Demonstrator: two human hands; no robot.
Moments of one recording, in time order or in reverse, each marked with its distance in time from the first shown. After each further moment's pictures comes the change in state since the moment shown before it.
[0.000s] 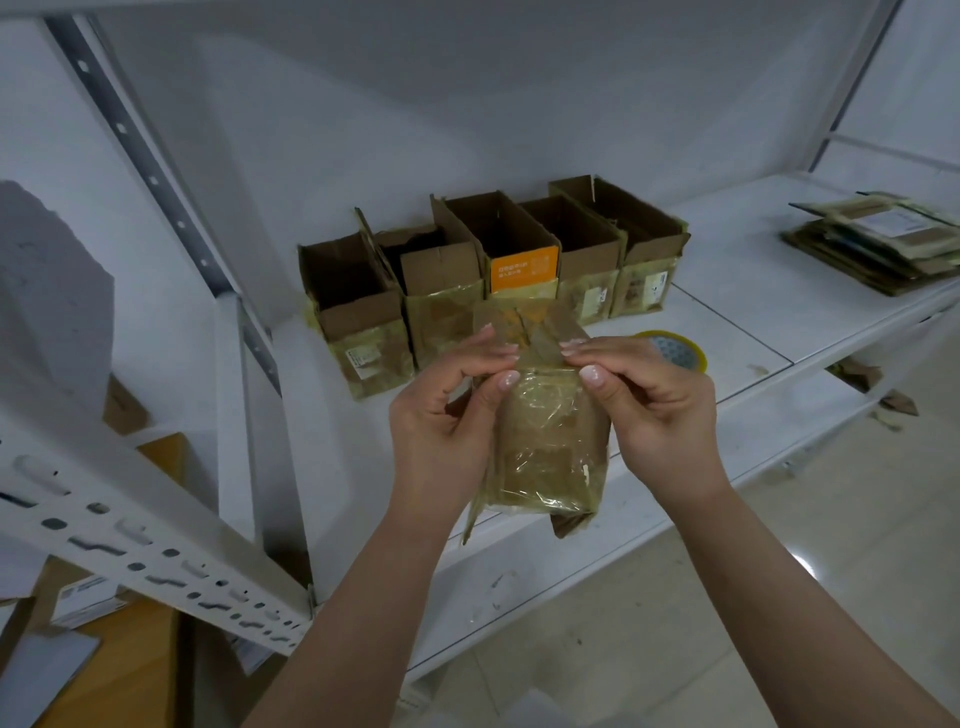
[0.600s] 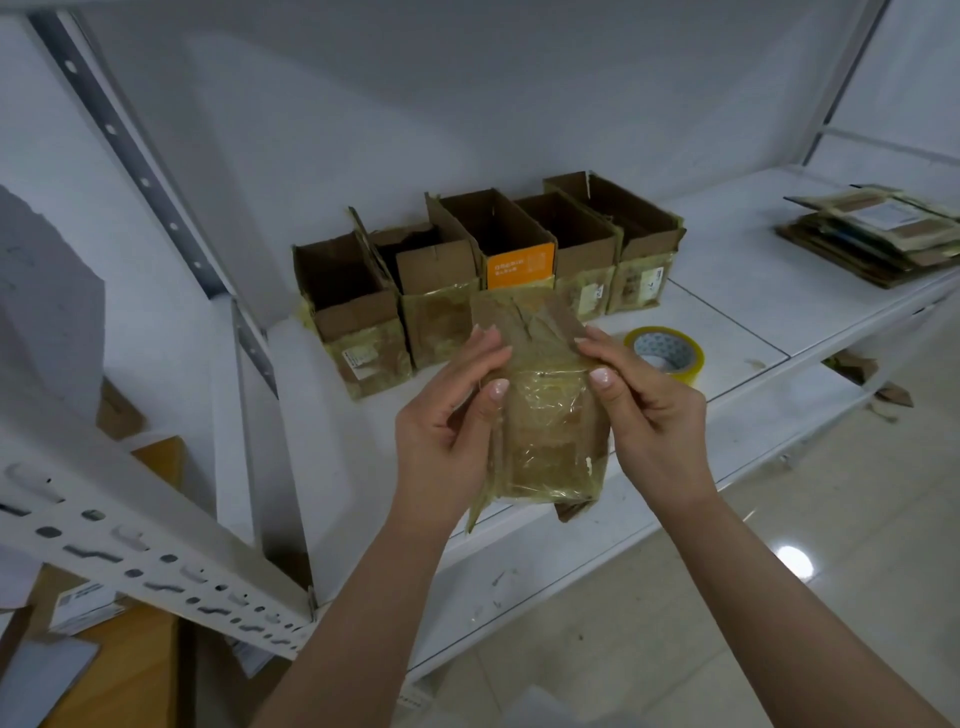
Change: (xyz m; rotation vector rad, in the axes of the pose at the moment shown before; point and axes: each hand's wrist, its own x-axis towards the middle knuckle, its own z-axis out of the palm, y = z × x) left_hand -0.007 -0.013 -0.003 0.065 -0.069 -0.008; right_hand -0.014 0.014 0.001 -0.042 0.046 0.156
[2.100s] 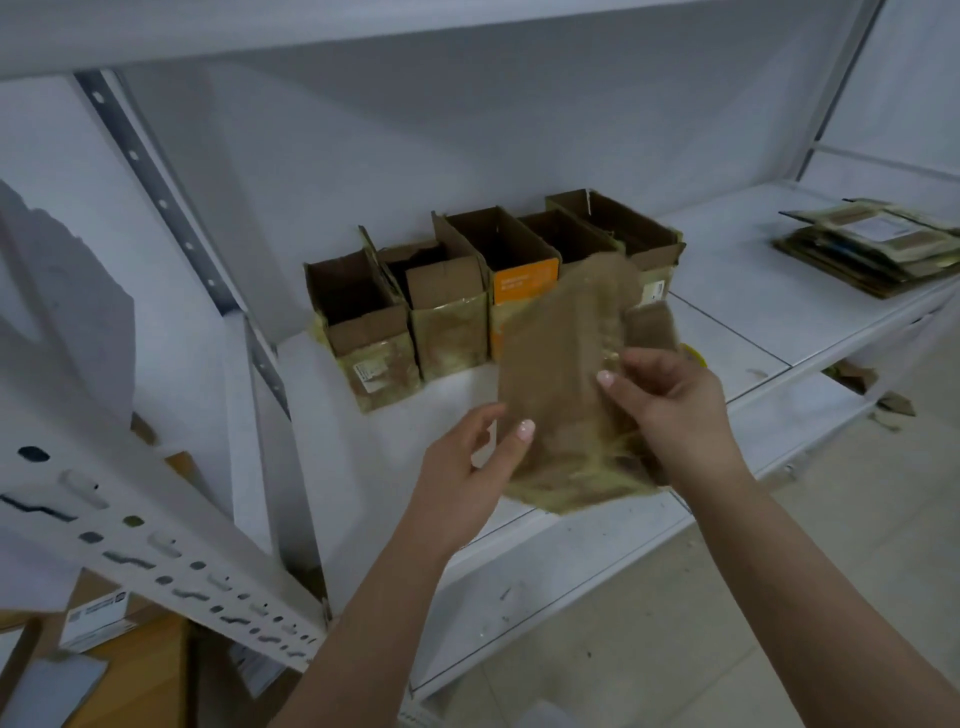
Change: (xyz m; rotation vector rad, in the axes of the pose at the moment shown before) left_hand -0.014 -0.007 -0.017 0.190 -0.298 -0.518; right_hand 0.020 -0.010 -0.008 0.019 0.127 0.584
